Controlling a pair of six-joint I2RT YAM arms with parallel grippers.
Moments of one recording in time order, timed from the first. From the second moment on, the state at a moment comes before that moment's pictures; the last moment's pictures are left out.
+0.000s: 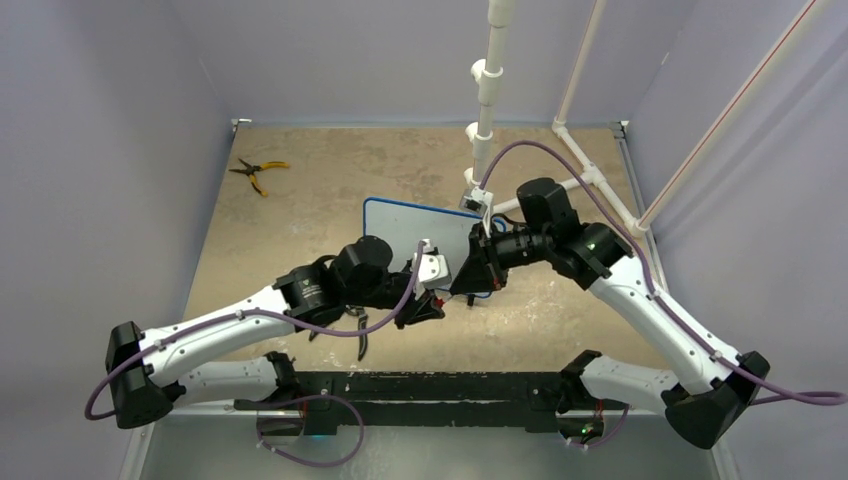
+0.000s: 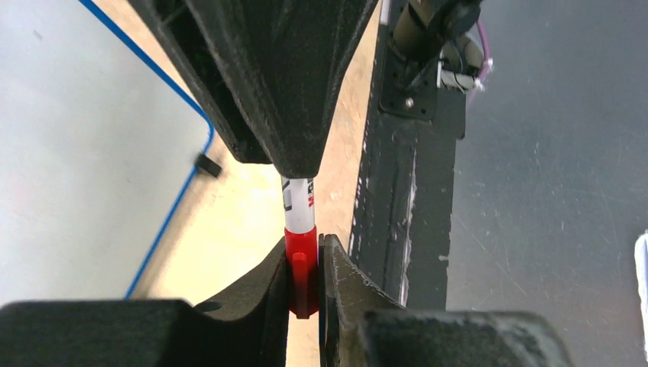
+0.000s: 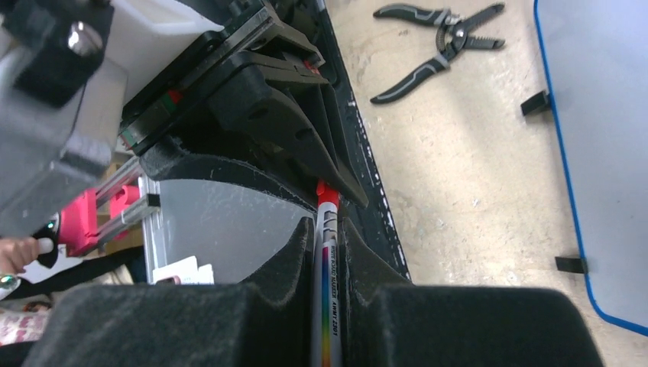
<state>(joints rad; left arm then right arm) -1.05 1.09 0.91 -0.36 0.39 0.03 0.64 1.10 1.13 -0.71 -0.84 0.16</state>
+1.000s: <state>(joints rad) -1.06 0.94 0.78 -0.39 0.10 0.05 0.63 1.06 1.32 -0.86 -0.57 0.10</state>
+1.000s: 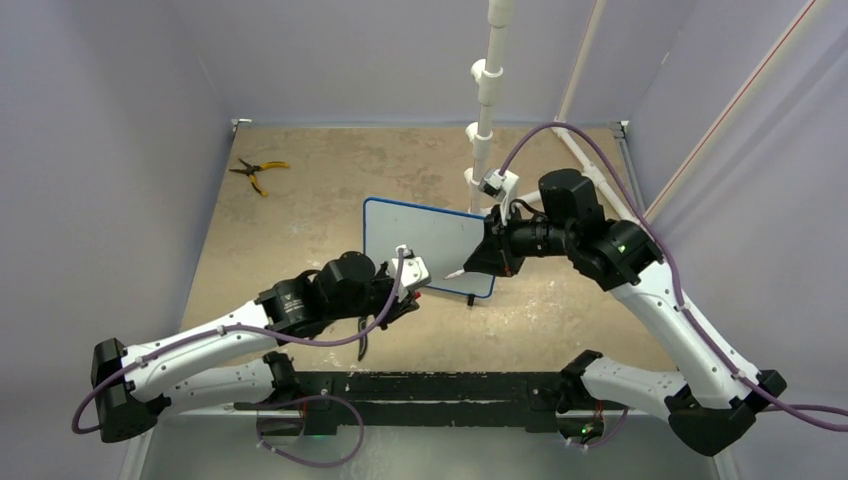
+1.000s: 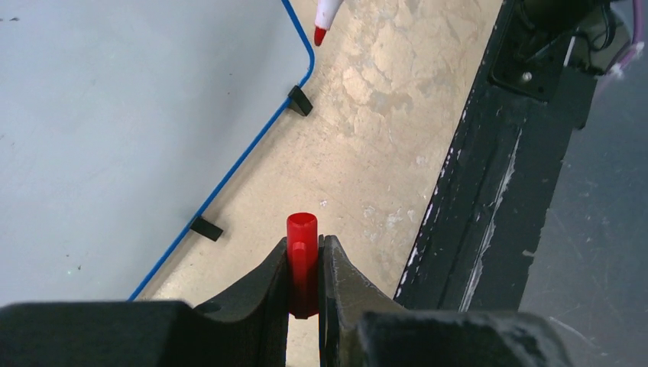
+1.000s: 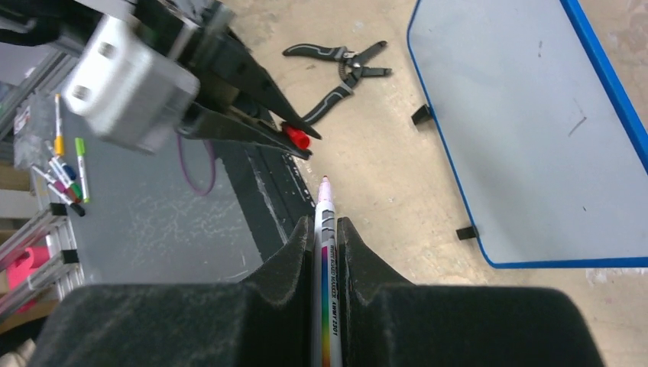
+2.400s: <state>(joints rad) -1.06 1.04 0.36 -0.13 -0.39 -0.65 0.63 0.71 0.88 -0.02 -0.14 0.25</state>
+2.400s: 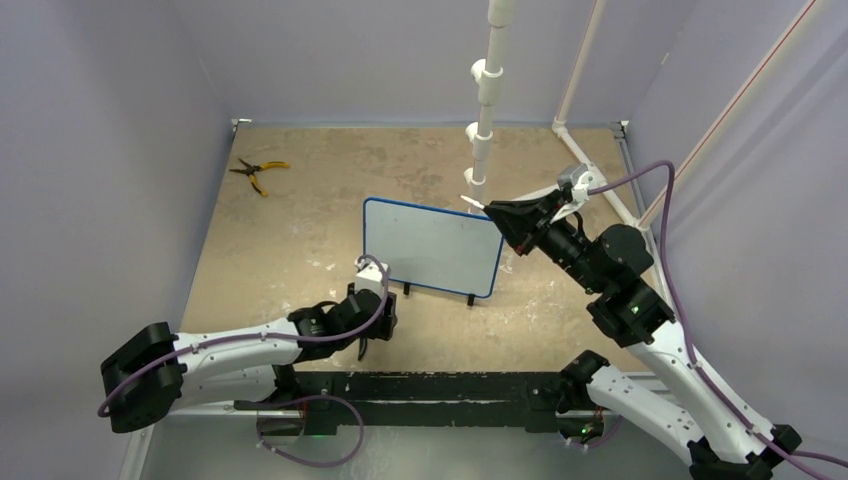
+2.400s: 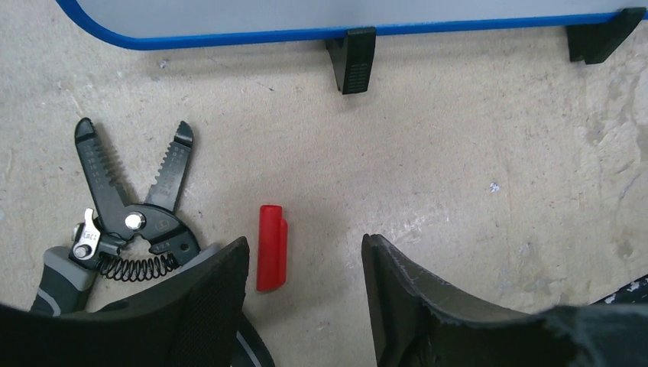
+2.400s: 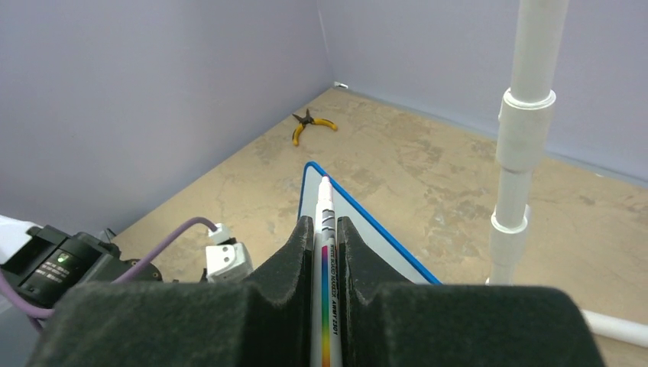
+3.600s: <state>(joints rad) -1.04 1.45 0.41 0.46 -0.48 -0.49 0.63 0.67 0.84 0.06 -0.09 0.25</state>
